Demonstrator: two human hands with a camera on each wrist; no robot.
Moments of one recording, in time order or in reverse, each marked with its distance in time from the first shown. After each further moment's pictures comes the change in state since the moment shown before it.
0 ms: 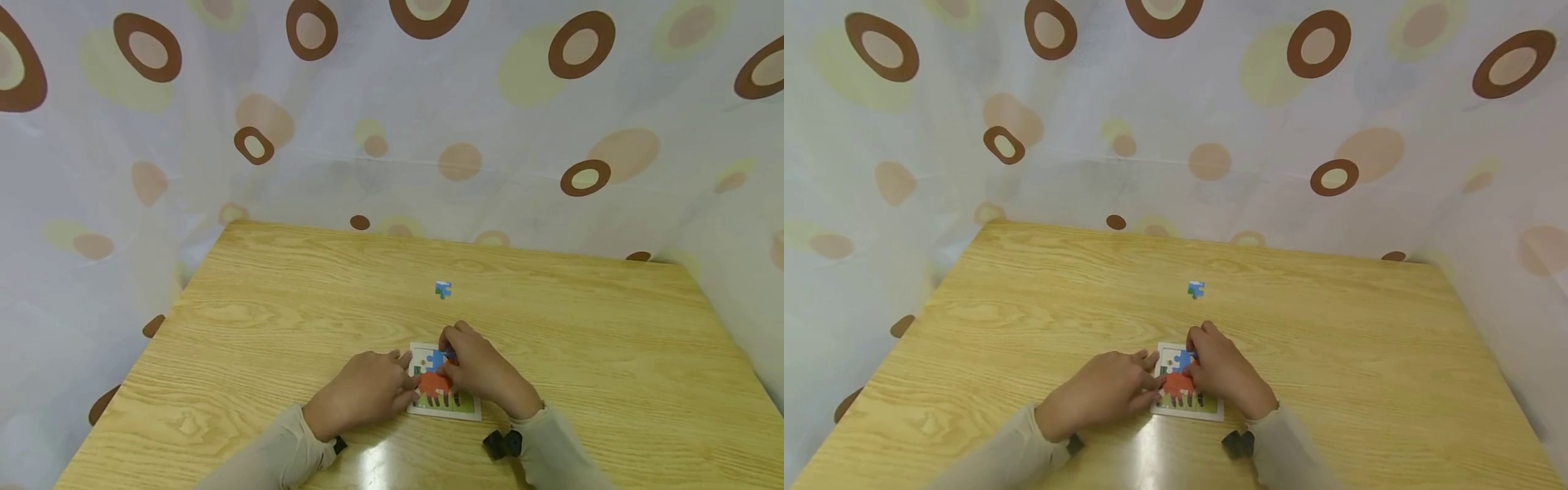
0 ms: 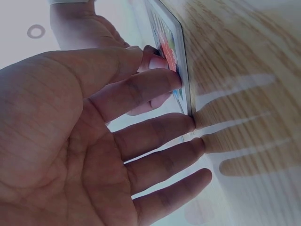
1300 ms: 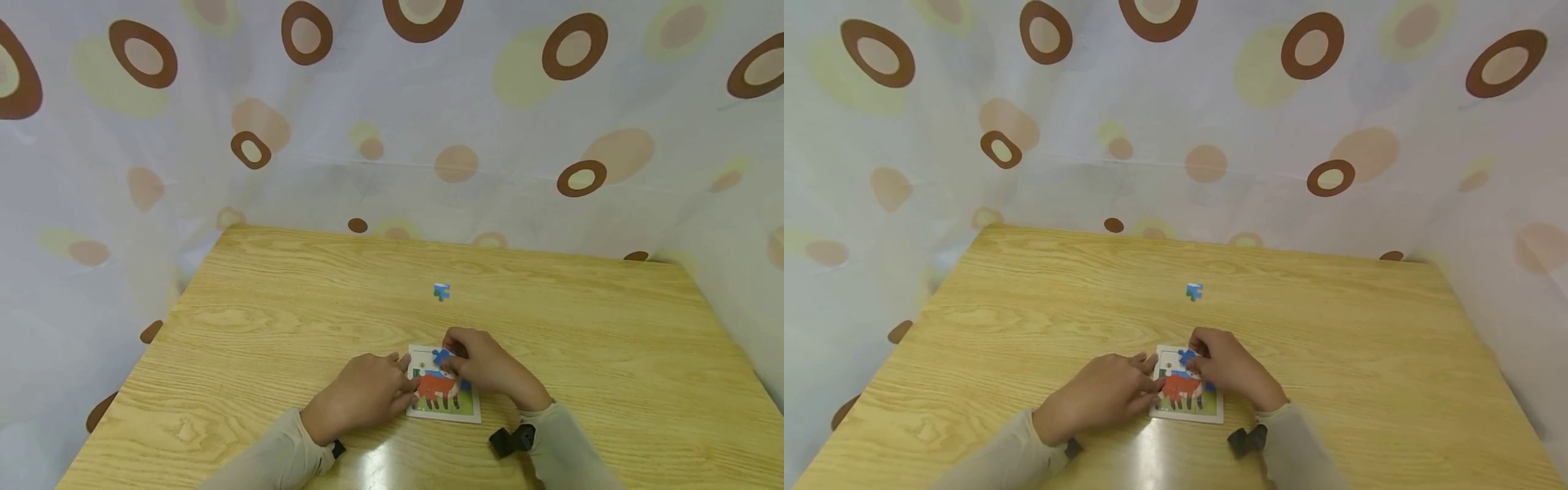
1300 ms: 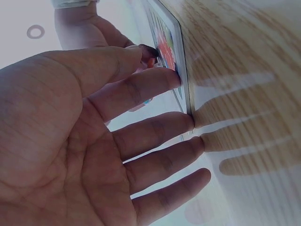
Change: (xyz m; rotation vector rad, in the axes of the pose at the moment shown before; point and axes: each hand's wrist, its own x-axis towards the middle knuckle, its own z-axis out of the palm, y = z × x) left_hand 0.000 0.000 -0.003 -0.007 0.012 0.017; right_hand 0.002 0.020 -0.009 0.219 -0.046 -0.038
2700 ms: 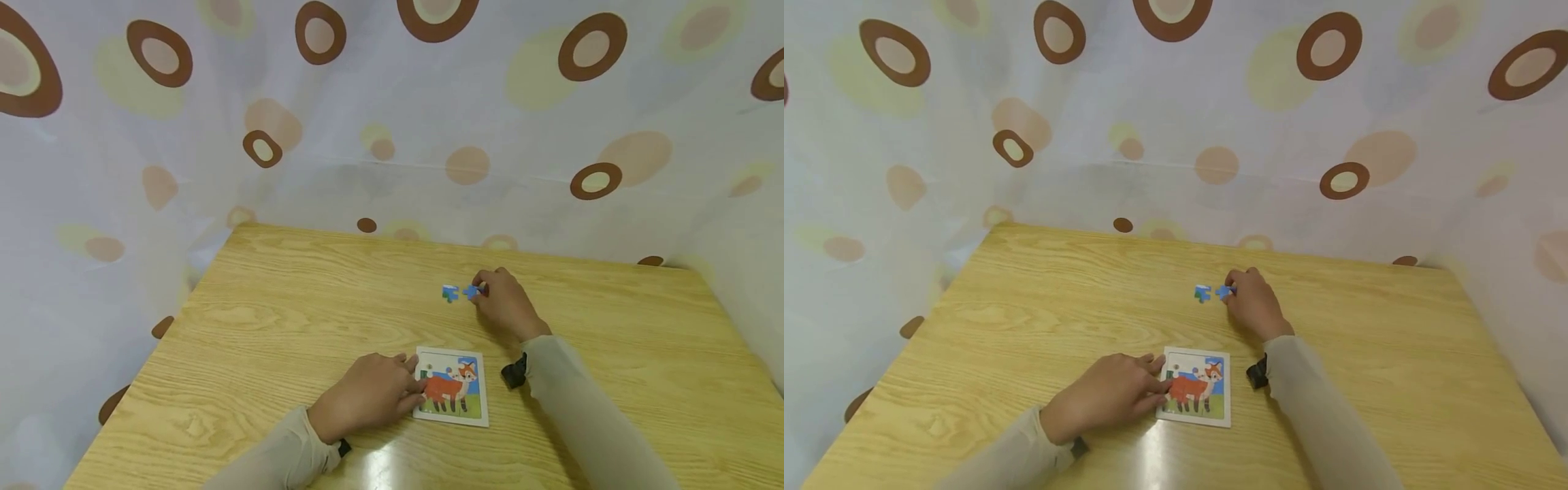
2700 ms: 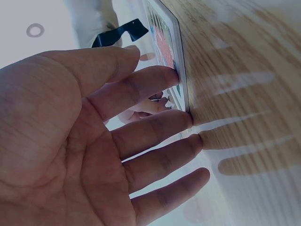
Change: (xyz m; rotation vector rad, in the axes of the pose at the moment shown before) left_hand 0.000 -0.003 0.003 -0.037 -0.039 -0.038; right_hand 0.065 0.051 -0.051 -0.283 0.246 0.140
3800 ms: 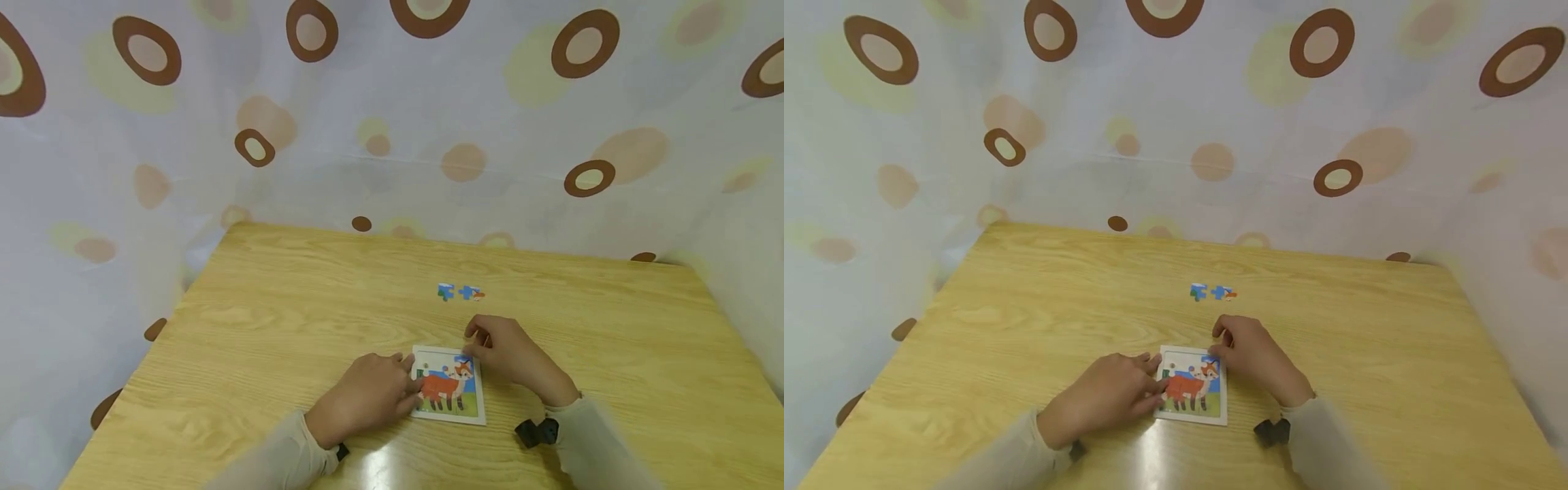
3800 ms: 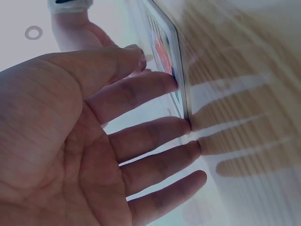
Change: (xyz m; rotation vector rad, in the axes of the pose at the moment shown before) left_hand 0.002 0.004 -0.001 0.047 0.007 0.009; right_hand -0.076 -0.035 -0.005 0.159 -0.168 -0.100
